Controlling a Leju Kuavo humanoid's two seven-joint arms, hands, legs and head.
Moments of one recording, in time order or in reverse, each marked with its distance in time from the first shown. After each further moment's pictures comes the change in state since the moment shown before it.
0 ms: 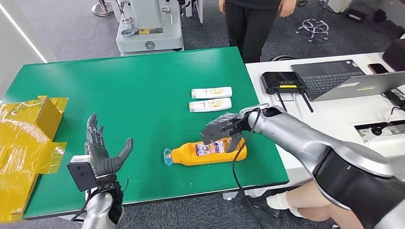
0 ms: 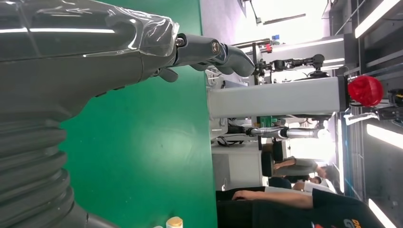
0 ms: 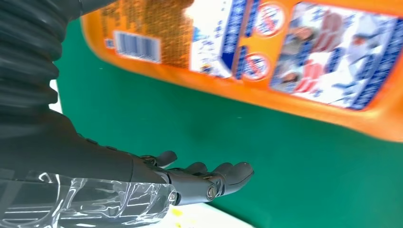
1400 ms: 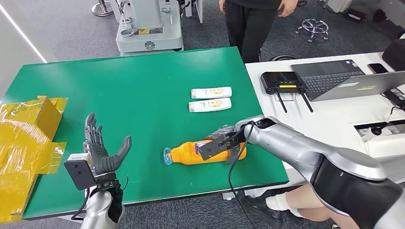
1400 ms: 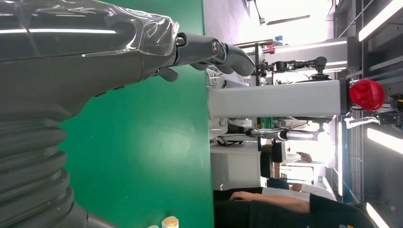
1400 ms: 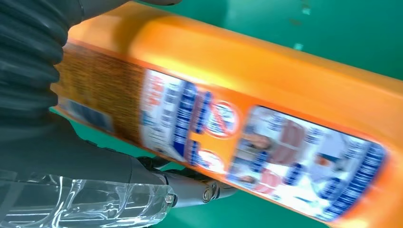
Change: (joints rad) left arm -0.006 -0.001 0.000 0.000 0.030 0.013 0.008; right arm 0.045 0.035 0.100 -0.001 -0.004 -0.035 0.007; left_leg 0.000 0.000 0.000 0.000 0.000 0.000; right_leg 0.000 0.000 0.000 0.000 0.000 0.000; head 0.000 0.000
